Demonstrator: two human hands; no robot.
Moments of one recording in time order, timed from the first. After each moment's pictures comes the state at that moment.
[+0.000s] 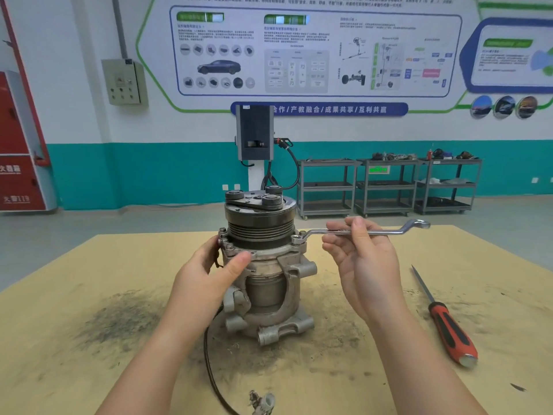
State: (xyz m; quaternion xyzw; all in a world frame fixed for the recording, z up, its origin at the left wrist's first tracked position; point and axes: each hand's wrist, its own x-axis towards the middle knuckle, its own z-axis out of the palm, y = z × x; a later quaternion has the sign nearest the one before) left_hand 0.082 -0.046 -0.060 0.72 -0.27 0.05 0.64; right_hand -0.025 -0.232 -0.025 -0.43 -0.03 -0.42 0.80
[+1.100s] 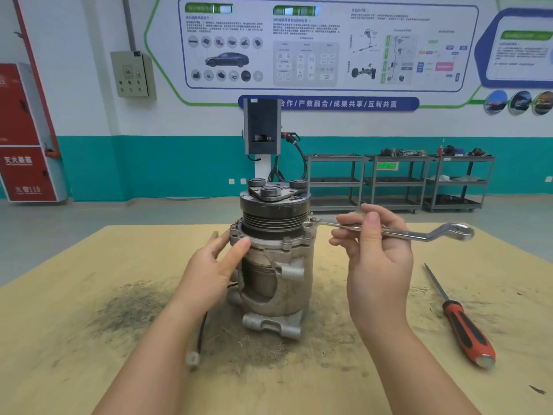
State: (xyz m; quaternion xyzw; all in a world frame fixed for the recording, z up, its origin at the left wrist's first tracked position) left_hand 0.101 -0.045 -0.055 0.76 -0.25 0.02 0.59; right_hand -0.025 -0.197 -0.032 -0.50 -0.03 -0.56 0.66
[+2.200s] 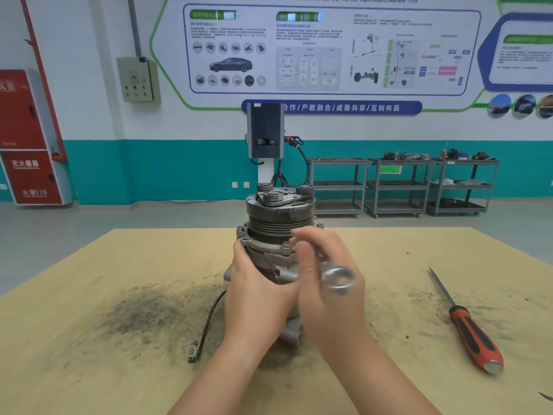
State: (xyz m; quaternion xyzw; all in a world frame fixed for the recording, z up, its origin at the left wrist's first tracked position) left_hand 0.040 -0.079 -0.061 0.77 -0.20 0.08 0.60; right_hand -0.015 -0.158 -0.048 -0.70 -0.12 -0.60 0.36
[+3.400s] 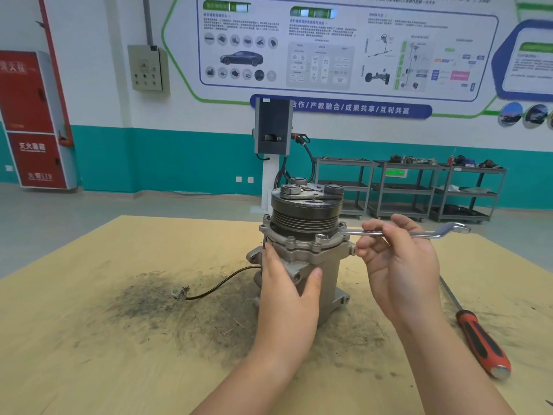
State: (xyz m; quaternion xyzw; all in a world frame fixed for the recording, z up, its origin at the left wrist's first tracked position) left_hand 0.026 -0.096 -0.081 0.74 -0.24 0.07 0.63; right_hand -0.029 -0.213 -0.020 -0.42 -0.04 -0.44 0.80
